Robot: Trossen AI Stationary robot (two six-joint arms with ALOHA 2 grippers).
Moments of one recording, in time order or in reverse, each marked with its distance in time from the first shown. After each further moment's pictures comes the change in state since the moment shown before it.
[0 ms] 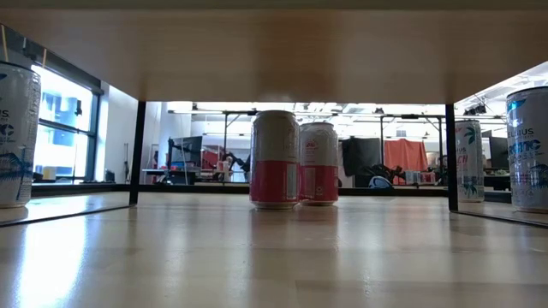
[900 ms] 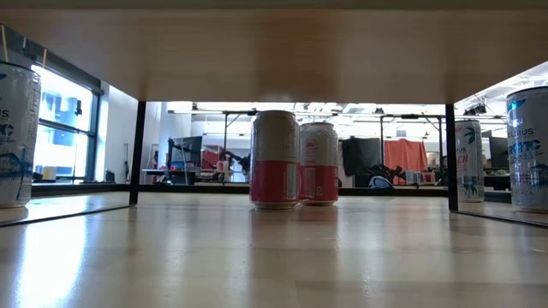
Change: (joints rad) left arm 0.000 0.000 0.000 -0.005 0.001 -0.008; right arm -0.202 0.000 0.000 0.000 -0.298 -0.104
